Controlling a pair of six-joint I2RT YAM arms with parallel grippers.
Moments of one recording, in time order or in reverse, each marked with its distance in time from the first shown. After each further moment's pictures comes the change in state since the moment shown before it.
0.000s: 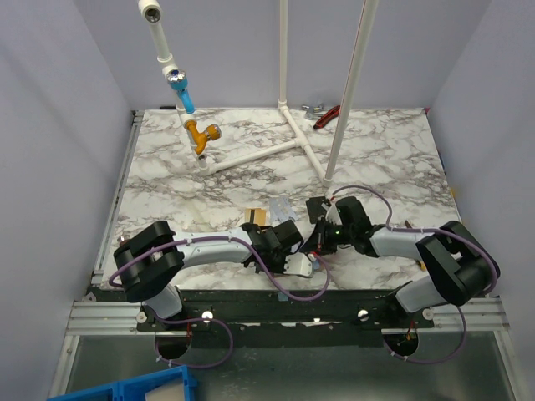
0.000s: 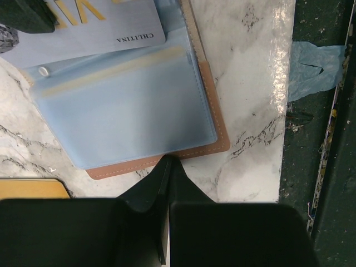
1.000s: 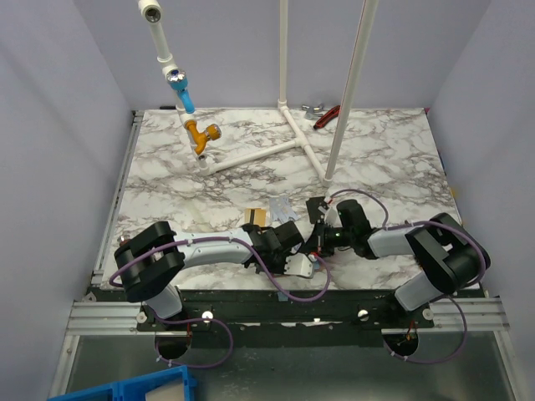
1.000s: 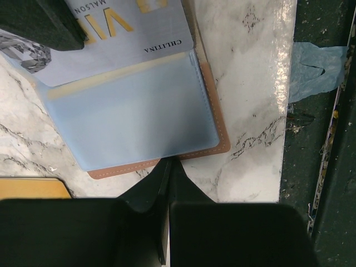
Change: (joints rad) left arm -0.006 0.005 0.001 0.001 -0.012 -0.005; right arm -0.006 0.067 -0.051 0.175 -0.127 0.034
